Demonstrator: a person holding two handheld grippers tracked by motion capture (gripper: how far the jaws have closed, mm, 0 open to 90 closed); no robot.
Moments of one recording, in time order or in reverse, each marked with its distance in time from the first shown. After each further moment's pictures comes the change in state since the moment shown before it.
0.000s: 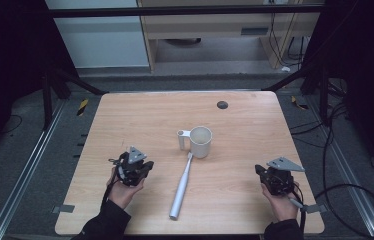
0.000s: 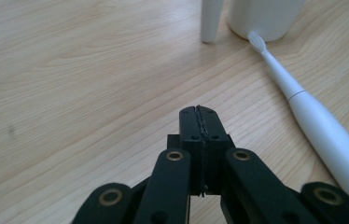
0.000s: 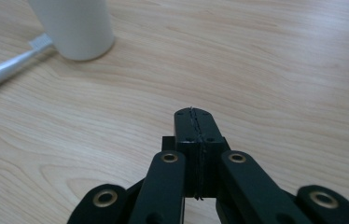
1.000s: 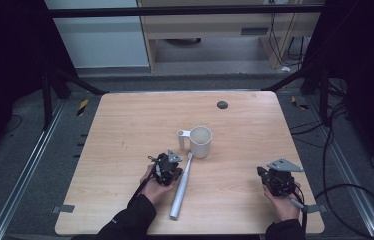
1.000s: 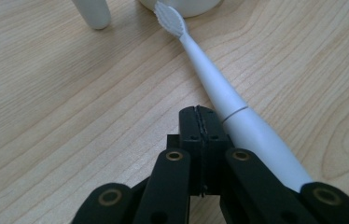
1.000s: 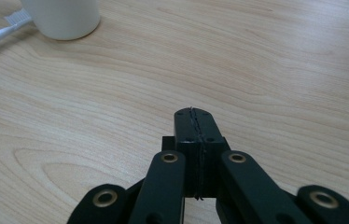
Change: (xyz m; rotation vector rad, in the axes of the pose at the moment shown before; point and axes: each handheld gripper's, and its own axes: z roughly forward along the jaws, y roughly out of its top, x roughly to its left) left arm -0.050 0.015 0.069 0.135 -0.110 0.097; right arm -0.005 -0.006 0.006 0.032 -0.012 -0.029
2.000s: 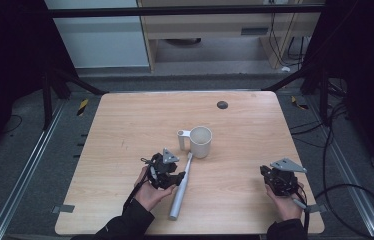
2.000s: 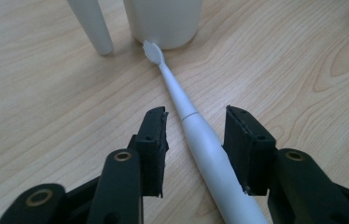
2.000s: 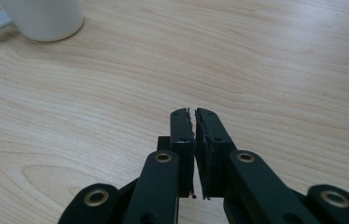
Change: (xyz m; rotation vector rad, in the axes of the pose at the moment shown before) left arm -0.018 0.010 -0.052 -0.044 -0.008 -0.060; right arm -0.007 -0.002 -0.002 -0.007 -0.039 0.014
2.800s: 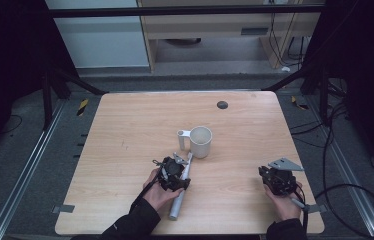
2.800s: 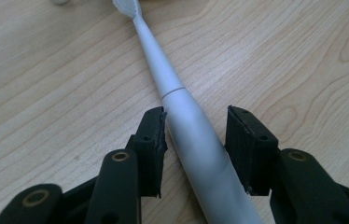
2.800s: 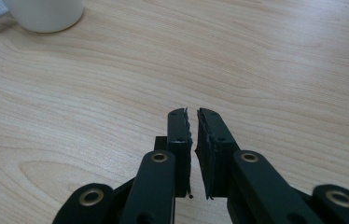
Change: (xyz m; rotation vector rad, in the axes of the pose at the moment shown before) left arm -0.009 -0.001 0.038 0.159 -0.007 -0.019; right arm 0.002 0.000 0.004 0.032 0.007 -0.004
